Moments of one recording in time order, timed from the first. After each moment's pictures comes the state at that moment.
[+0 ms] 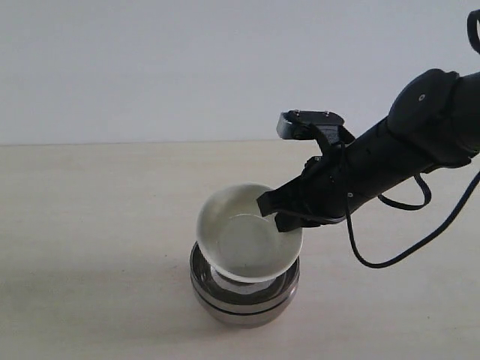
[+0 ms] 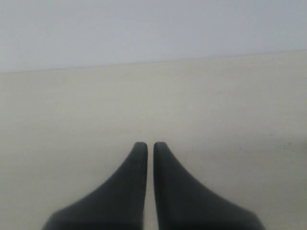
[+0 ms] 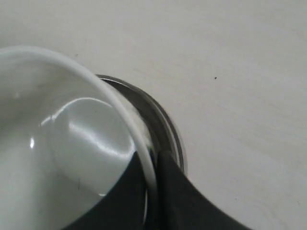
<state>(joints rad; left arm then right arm) 0.00 0.00 0.00 -0.02 0.31 0.09 0.44 1.73 -1.06 0.74 0.52 -0.61</state>
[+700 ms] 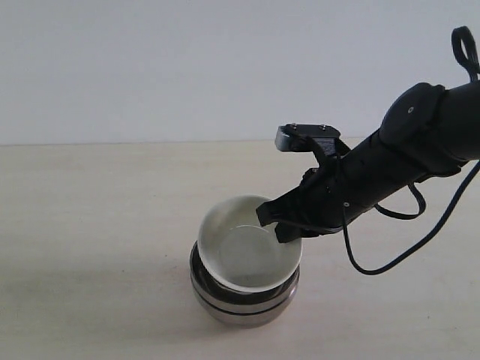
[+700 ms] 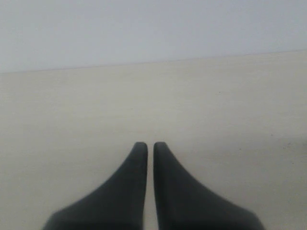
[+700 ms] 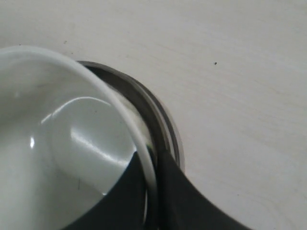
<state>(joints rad) 0.00 0.00 0.00 -0.02 0.31 0.09 0.44 1.77 -1.06 0.74 0.52 -0.60</state>
